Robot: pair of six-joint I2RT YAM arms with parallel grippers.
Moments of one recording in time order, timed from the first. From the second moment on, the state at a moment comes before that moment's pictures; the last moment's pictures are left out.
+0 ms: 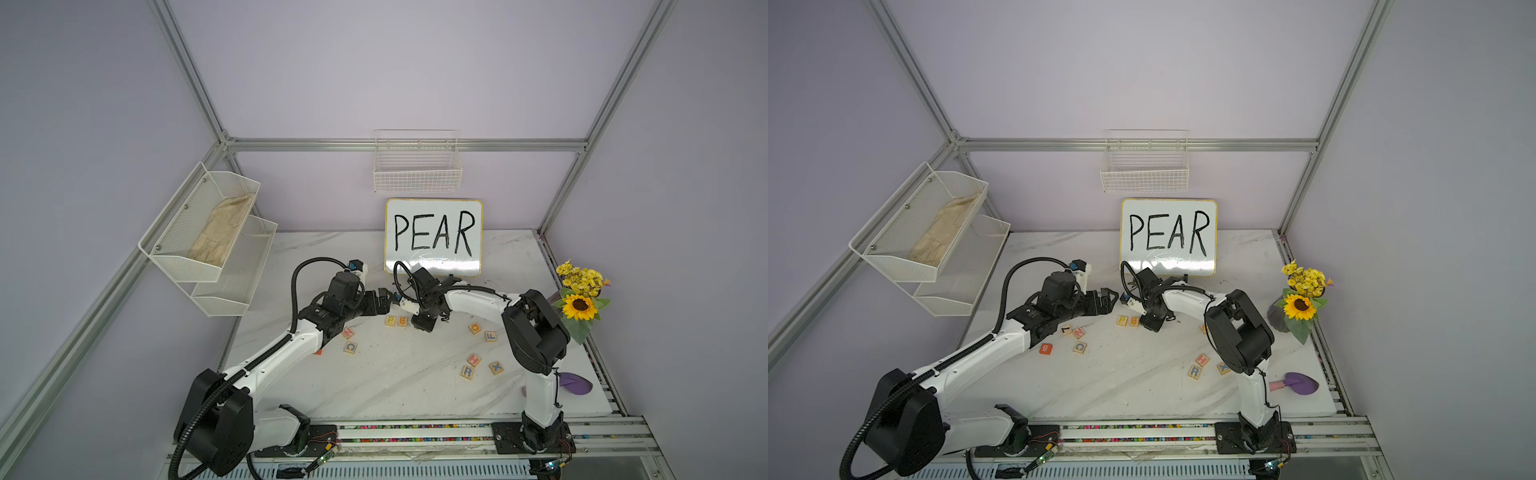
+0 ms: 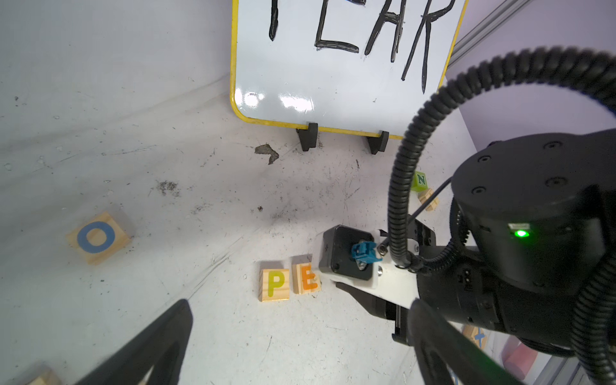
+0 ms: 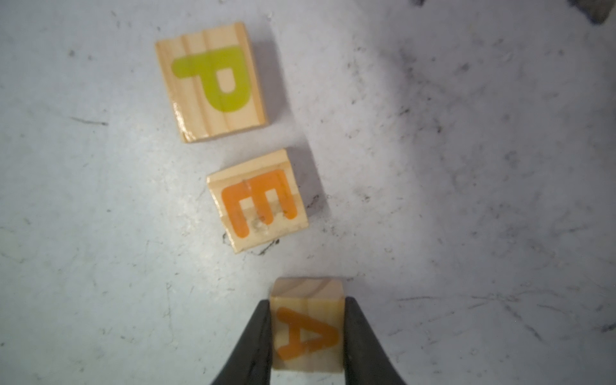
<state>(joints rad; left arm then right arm) -0.48 1.28 0.86 -0.21 0.08 -0.51 0.70 1.98 1.37 -0.65 -0.08 -0.48</state>
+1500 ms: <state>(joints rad) -0.47 1.25 0.85 -0.25 0.02 -0.52 0.69 2.01 1.42 -0.71 -0.14 -0.81</state>
